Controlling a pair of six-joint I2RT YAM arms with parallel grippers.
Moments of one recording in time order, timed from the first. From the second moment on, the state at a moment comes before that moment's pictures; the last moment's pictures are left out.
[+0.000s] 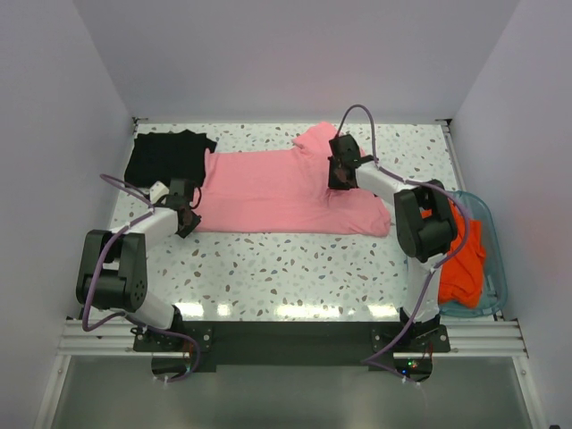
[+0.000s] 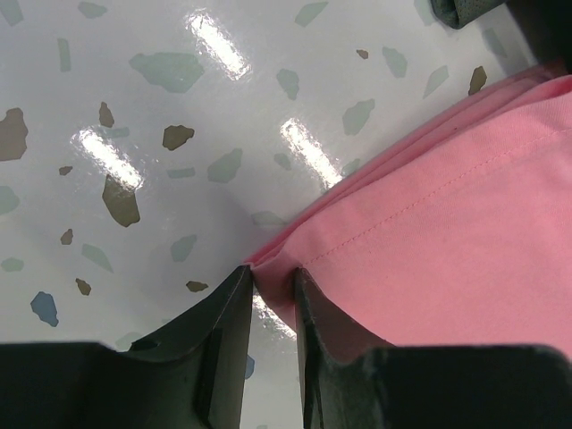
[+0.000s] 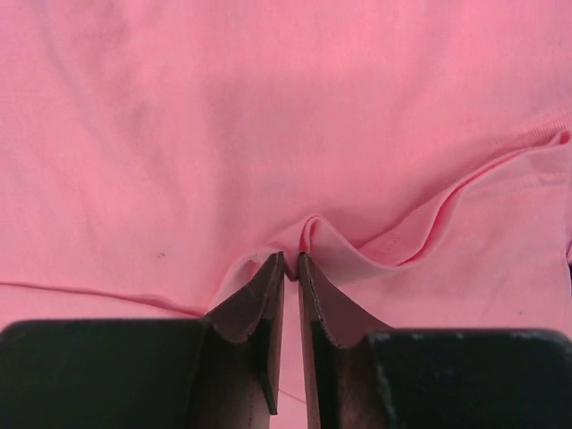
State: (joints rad) left arm -0.08 1.54 0.76 -0.31 -0.38 -0.91; right arm 0.37 2.02 1.45 -0.38 0.19 0.39
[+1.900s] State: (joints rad) left arm -0.08 1.47 0.65 -0.19 -0.38 -0.97; right arm 0.18 1.58 0.86 -0.42 0.25 0.59
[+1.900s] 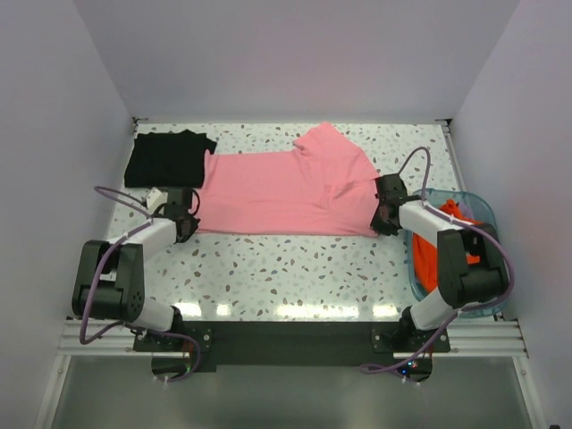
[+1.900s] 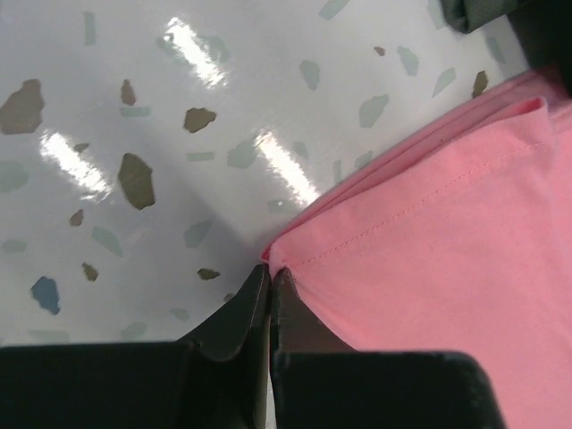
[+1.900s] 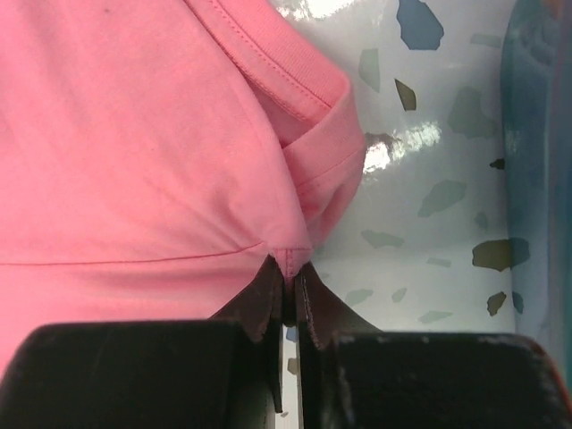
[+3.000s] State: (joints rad) left arm -0.09 0.74 0.64 -0.84 -0.49 -1.06; right arm 0.18 0.74 0.77 -0.91 0.08 0.66
